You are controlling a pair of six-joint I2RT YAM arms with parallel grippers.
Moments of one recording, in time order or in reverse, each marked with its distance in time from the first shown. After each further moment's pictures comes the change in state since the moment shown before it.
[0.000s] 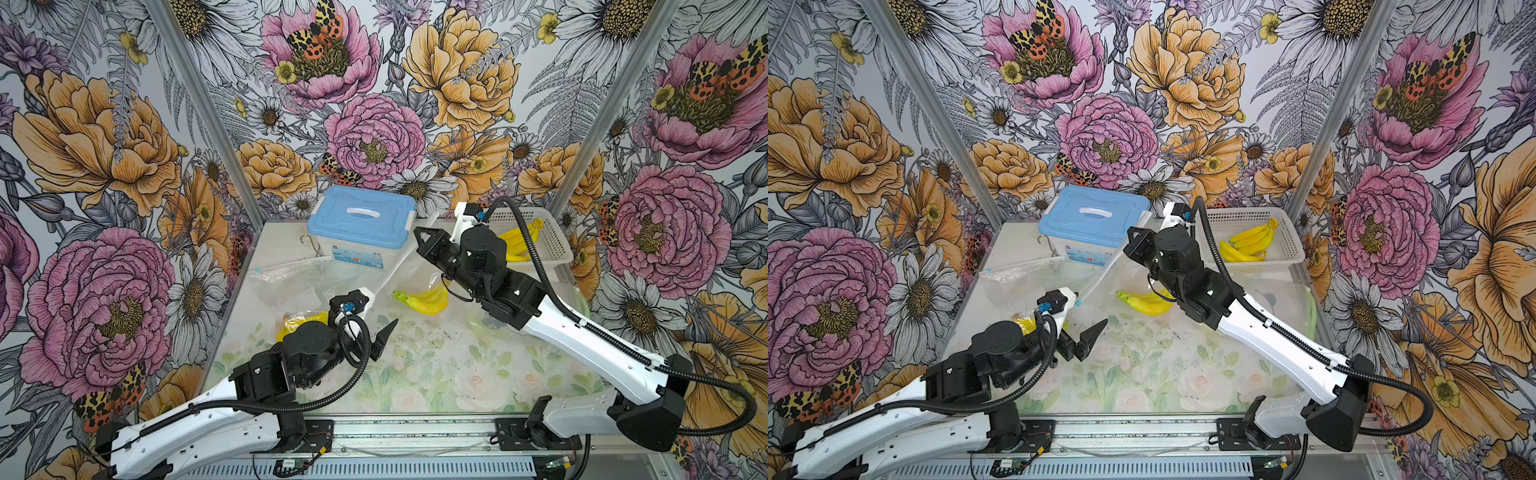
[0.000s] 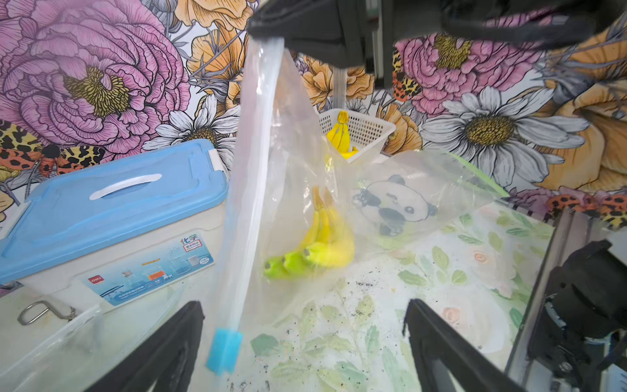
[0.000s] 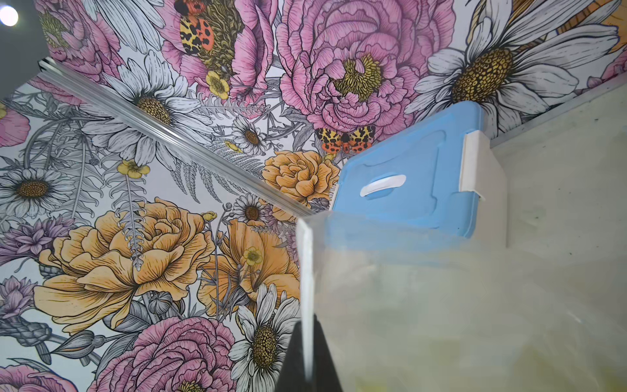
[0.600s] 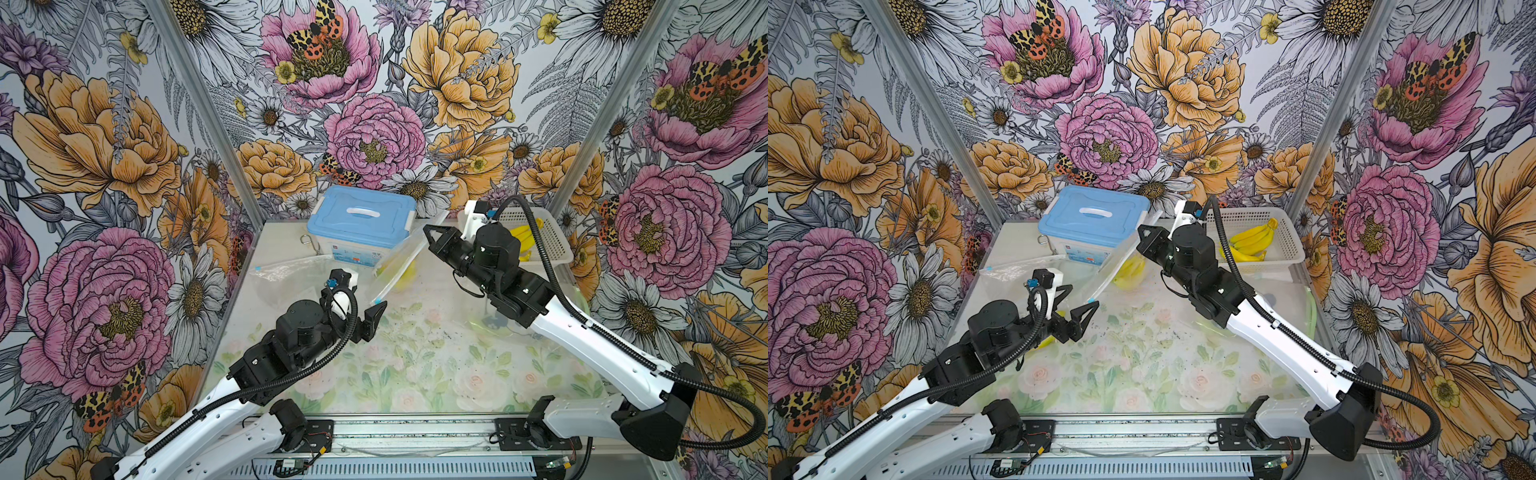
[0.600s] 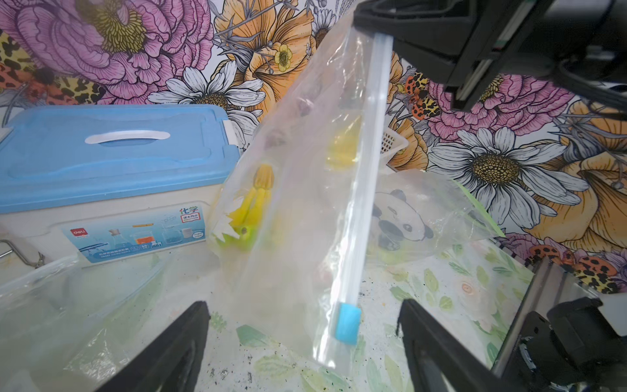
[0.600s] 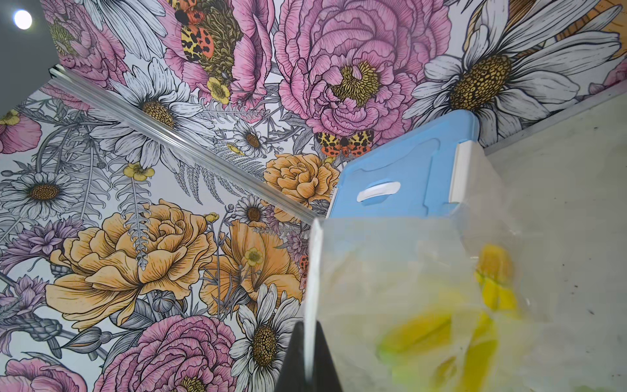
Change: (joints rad) left arm 0.290 -0.029 0.016 -0.010 0.321 -0.174; right arm -0.098 -0.039 -0.096 0.058 -0.109 -0.012
